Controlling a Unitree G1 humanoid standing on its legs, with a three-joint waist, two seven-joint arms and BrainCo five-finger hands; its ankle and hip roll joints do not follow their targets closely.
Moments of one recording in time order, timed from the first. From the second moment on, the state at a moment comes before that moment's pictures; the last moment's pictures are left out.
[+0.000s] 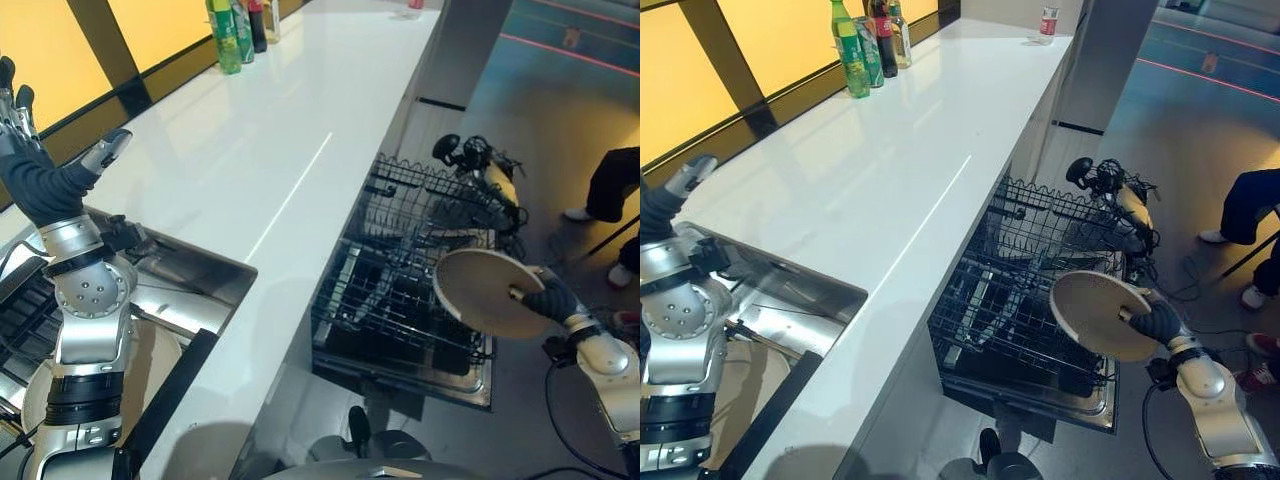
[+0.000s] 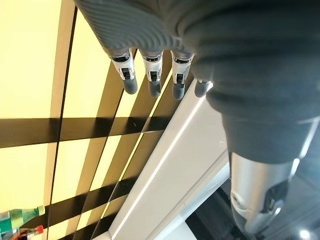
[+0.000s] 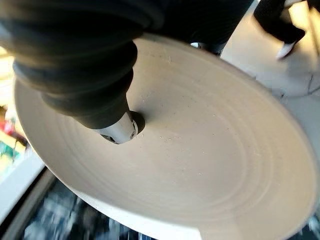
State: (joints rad) left arm -0.23 0.59 0.21 -0.13 -0.14 -0.43 0.50; right arm 0.13 -0.73 -0.10 0.07 -0.07 0.03 0.17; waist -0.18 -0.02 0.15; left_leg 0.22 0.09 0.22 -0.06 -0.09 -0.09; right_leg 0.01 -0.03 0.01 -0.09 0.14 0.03
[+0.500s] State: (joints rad) left arm -0.21 0.59 0.21 -0.13 -0.14 -0.43 0.49; right arm 0.07 -0.80 0.05 0.06 -0.32 0.00 0.26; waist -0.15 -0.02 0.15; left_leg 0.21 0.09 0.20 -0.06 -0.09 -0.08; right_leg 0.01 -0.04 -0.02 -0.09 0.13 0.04
